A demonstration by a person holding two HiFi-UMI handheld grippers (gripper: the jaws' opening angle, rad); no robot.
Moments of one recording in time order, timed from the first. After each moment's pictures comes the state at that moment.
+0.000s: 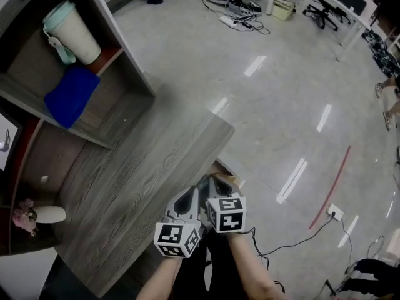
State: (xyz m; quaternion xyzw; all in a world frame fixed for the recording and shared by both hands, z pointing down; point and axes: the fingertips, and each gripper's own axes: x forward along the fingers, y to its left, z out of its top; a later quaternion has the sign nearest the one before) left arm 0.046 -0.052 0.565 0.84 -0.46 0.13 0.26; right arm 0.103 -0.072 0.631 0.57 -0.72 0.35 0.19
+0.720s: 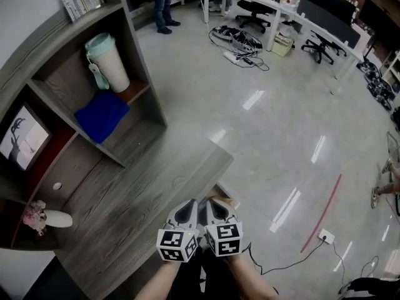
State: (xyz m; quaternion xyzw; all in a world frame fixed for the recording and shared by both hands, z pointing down) left arm 0.034 -0.059 0.511 0.85 -0.46 0.11 0.24; right arm 0.082 -0.059 0.538 0.56 -0.77 0.25 0.17
